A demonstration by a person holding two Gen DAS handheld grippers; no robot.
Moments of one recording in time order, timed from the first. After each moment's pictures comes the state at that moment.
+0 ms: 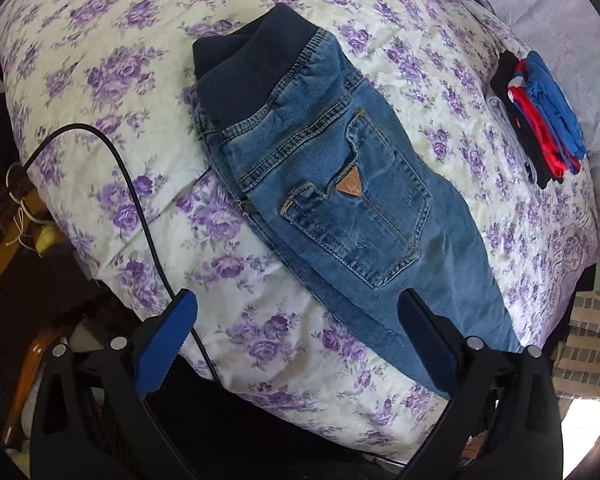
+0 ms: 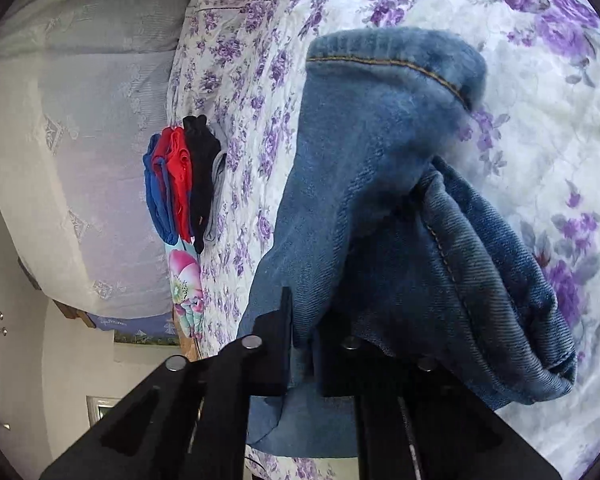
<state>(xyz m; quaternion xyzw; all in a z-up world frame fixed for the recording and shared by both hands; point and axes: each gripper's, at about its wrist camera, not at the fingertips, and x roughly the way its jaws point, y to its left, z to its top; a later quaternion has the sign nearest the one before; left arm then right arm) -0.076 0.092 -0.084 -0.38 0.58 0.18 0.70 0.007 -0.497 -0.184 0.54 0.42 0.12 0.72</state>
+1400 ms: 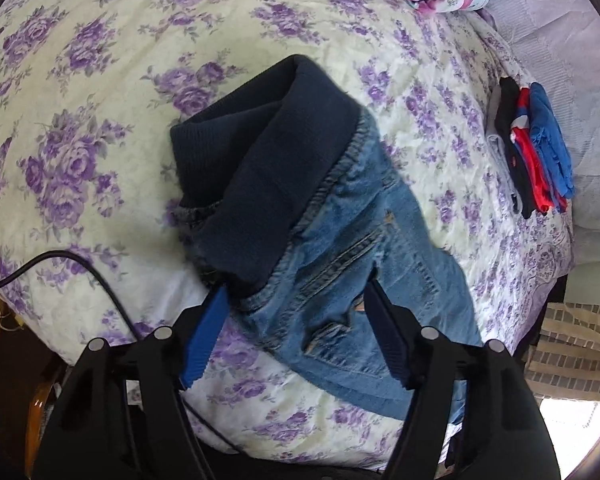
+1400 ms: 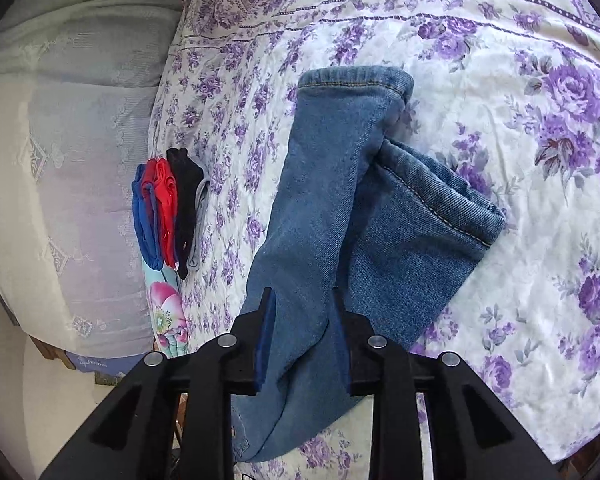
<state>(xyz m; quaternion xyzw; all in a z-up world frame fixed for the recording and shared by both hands) -0.018 0.175 -0.114 -0.41 0.57 0.11 0.70 -0.043 -0.484 -0.156 0.55 0.41 0.01 0.73</state>
